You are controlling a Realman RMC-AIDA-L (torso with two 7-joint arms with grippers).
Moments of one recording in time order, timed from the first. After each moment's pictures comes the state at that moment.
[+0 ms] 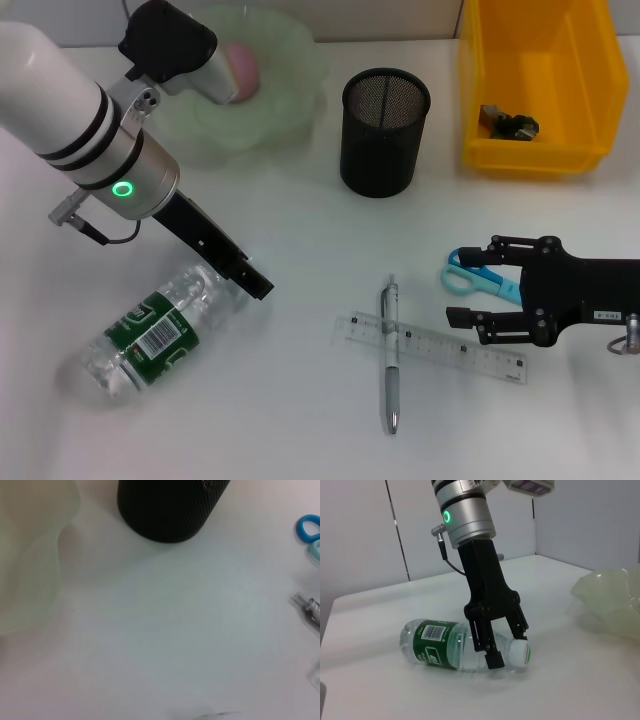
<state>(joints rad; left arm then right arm) -0.83 -2.07 1.27 0.86 2.54 1.44 -2.35 0.46 2.05 -0.70 -0.55 -2.06 -1.60 1.07</state>
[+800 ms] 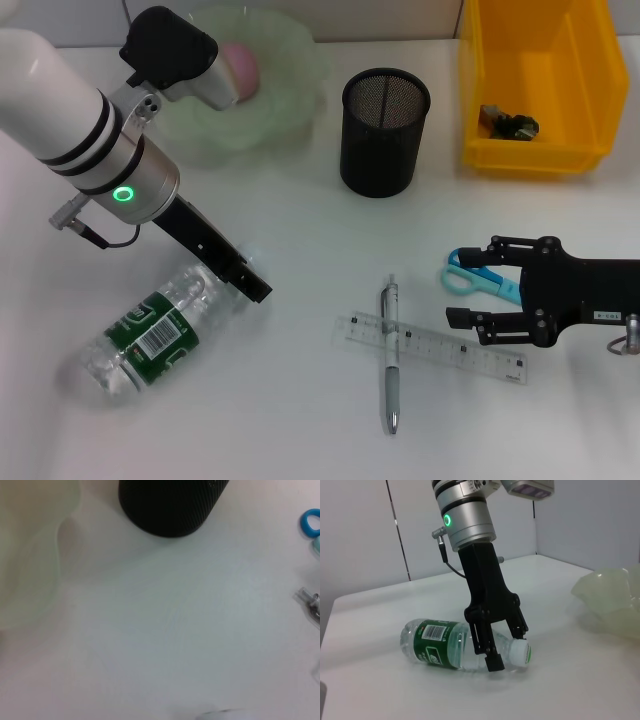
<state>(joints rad) -0.83 -2.07 1.28 0.85 2.54 1.43 -2.35 0.46 2.05 -0.70 -0.55 -2.06 -1.60 1.07</state>
